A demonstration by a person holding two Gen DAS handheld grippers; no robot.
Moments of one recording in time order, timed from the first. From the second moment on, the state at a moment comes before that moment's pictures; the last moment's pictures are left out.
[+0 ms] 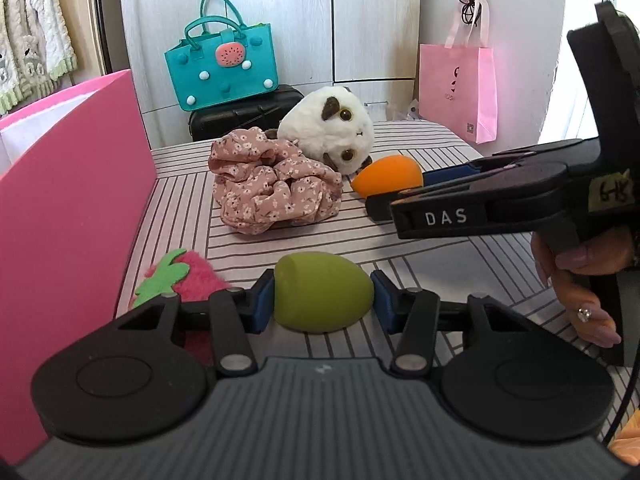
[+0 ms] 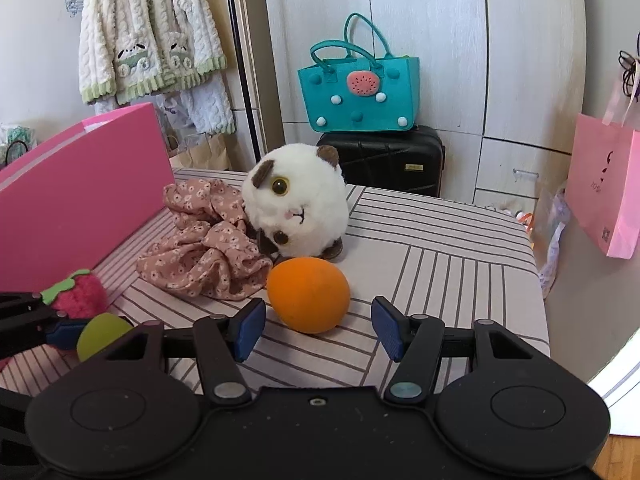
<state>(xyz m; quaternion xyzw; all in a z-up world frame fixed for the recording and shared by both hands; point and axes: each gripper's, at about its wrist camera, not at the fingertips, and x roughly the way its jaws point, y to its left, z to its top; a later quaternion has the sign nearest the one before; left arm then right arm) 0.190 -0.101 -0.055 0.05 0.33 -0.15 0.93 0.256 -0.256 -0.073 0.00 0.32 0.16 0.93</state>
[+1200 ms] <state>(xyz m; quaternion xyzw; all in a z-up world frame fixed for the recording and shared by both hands) 0.127 -0.065 0.002 0.01 0.34 -0.22 0.91 0.122 -0.249 -0.016 0.02 0.33 0.11 0.94</state>
